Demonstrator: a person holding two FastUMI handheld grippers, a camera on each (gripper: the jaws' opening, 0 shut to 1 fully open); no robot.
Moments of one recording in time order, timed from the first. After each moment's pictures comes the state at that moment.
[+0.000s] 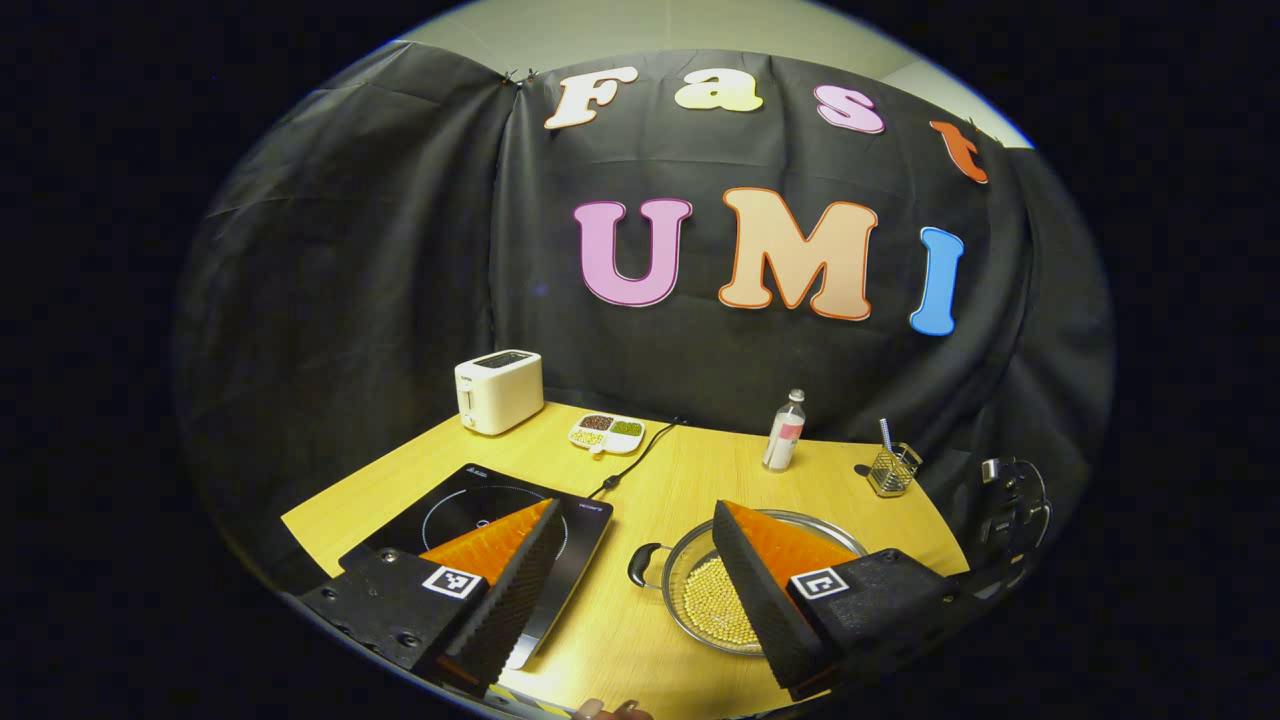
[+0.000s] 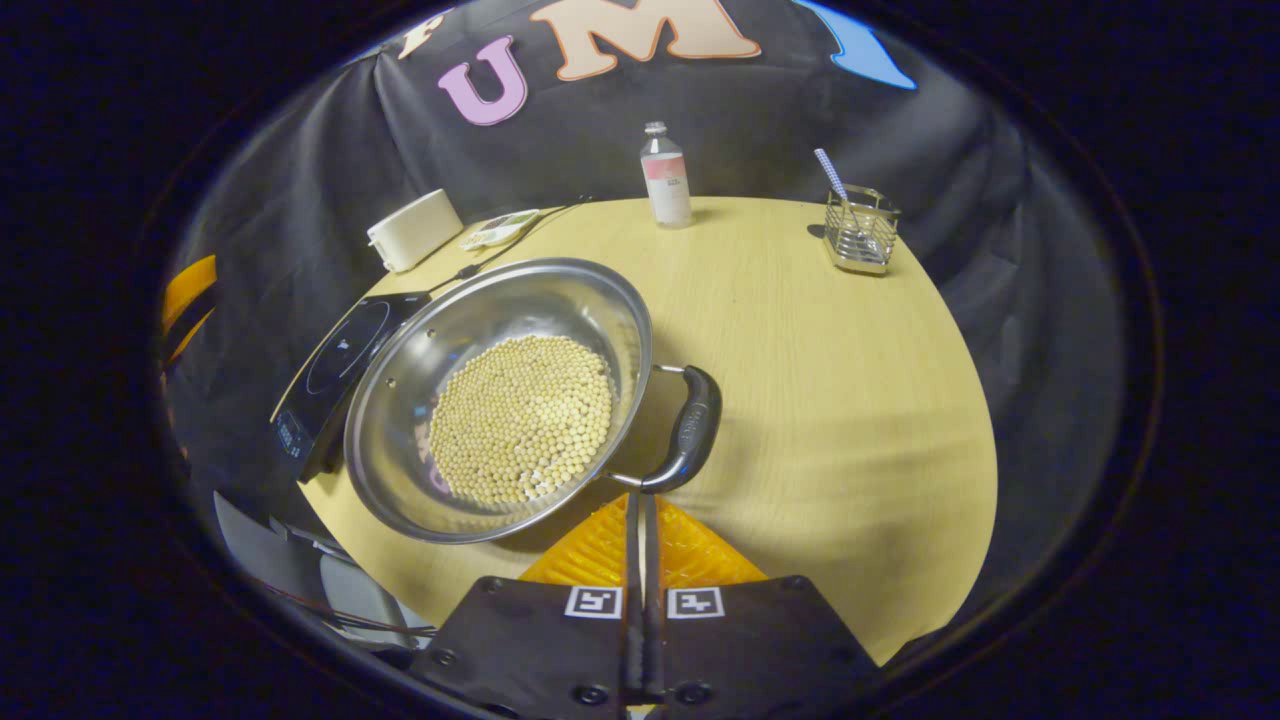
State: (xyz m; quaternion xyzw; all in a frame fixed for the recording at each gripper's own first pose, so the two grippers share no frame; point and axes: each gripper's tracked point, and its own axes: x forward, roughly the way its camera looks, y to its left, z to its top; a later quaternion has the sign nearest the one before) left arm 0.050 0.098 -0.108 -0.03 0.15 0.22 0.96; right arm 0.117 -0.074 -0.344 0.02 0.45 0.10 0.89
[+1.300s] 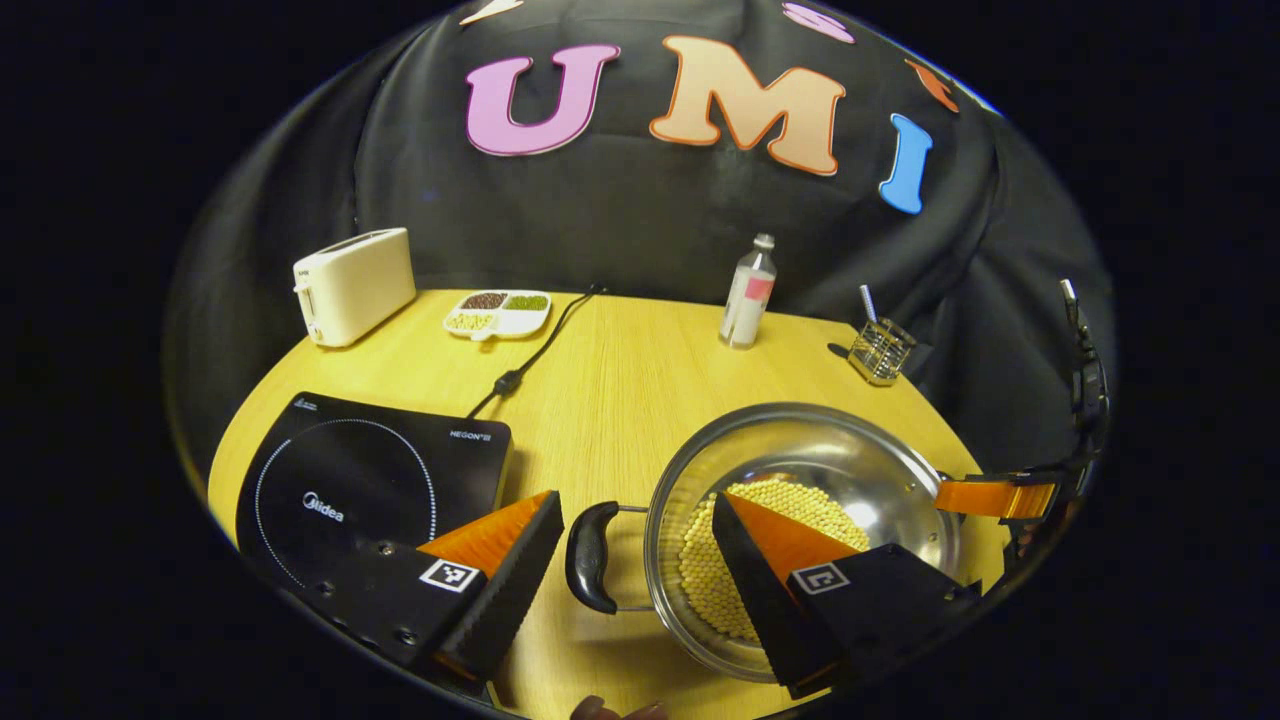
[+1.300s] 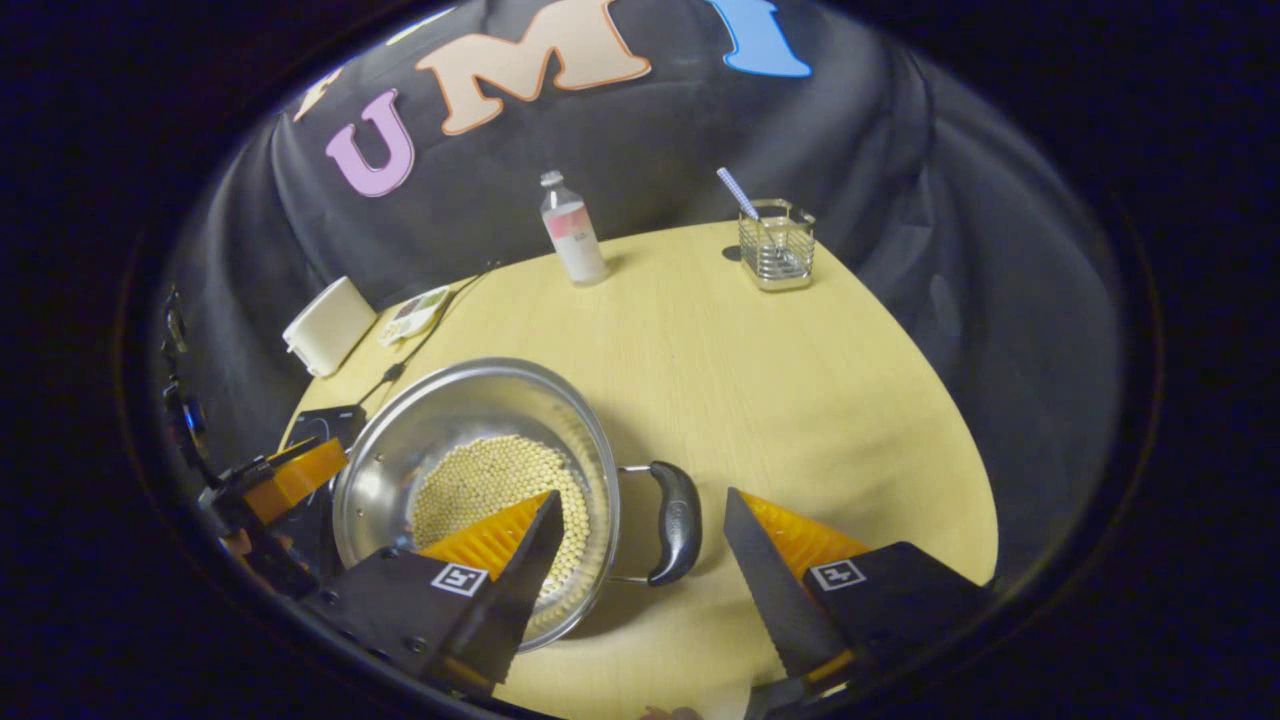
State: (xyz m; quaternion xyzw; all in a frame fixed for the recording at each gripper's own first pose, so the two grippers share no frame) left arm 0.150 0.120 -0.302 -0.06 0.33 0.07 0.94; right arm 0.176 -0.078 -0.339 0.09 0.42 -0.05 0.90
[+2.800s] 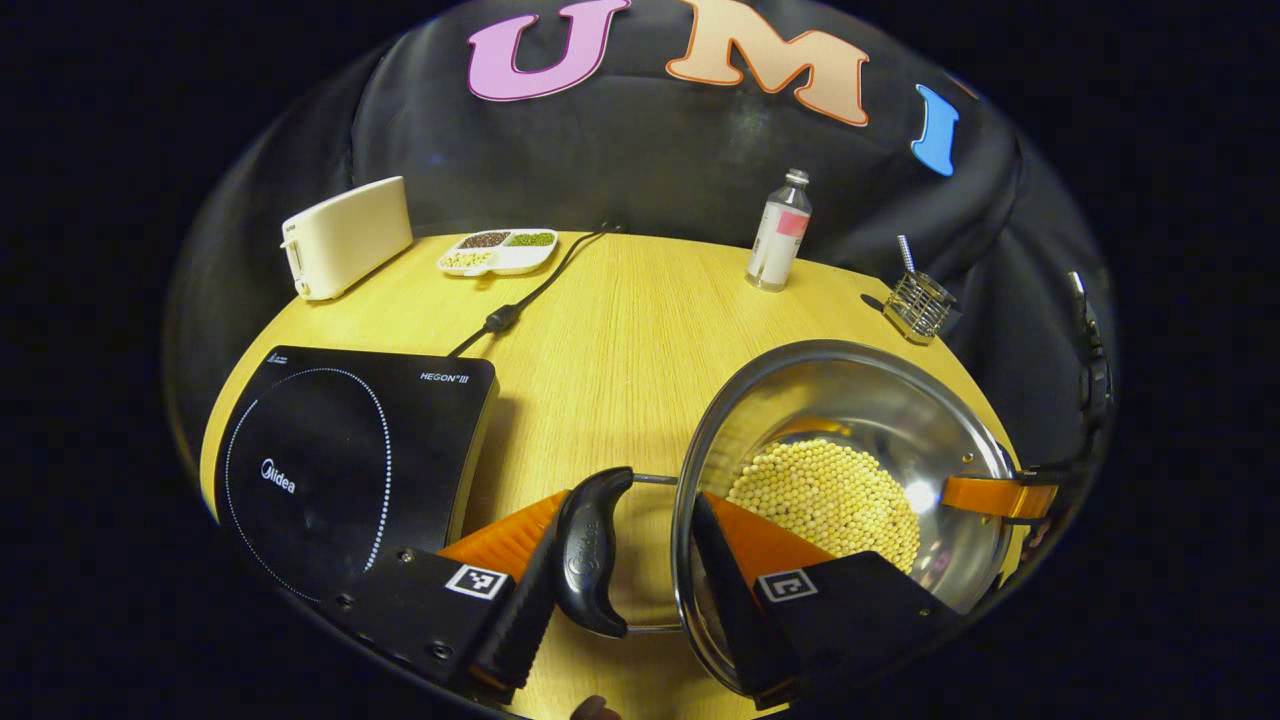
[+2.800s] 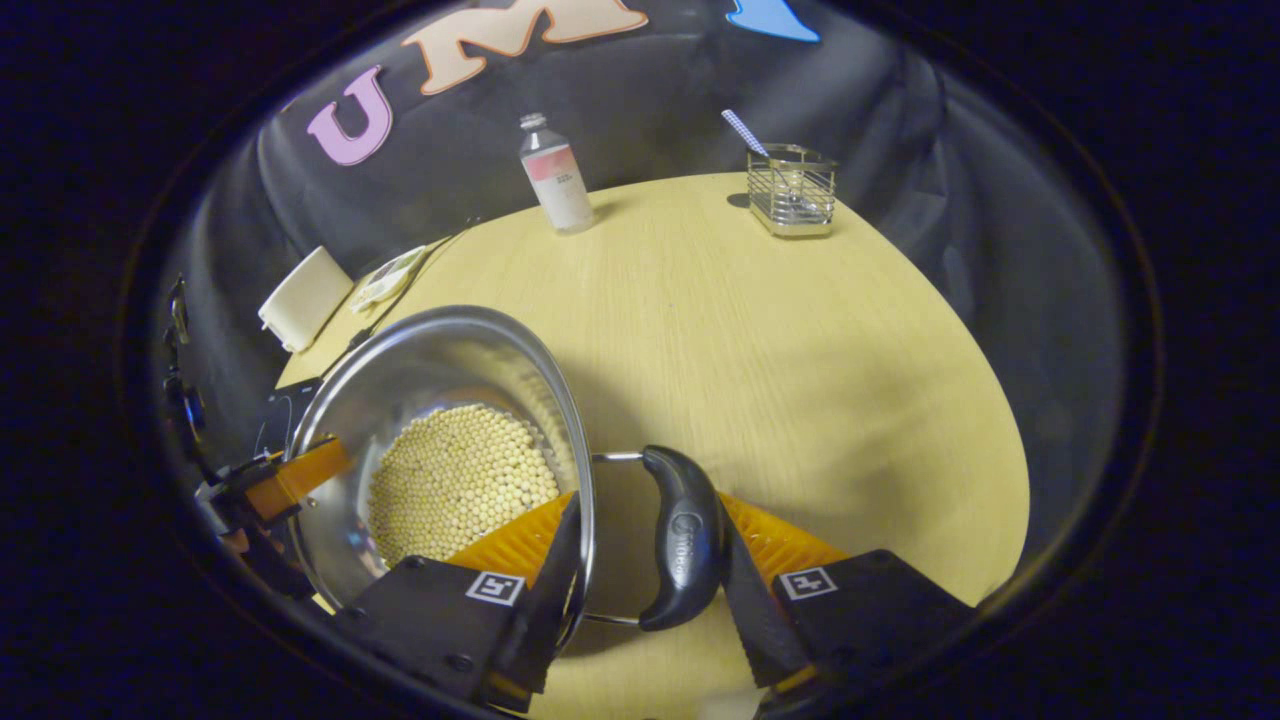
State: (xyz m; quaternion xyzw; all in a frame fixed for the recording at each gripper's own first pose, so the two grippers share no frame) left arm 0.153 0.126 -0.352 -0.06 0.39 0.08 0.92; right arm 0.191 -0.075 -0.388 0.09 0.46 -0.05 0.88
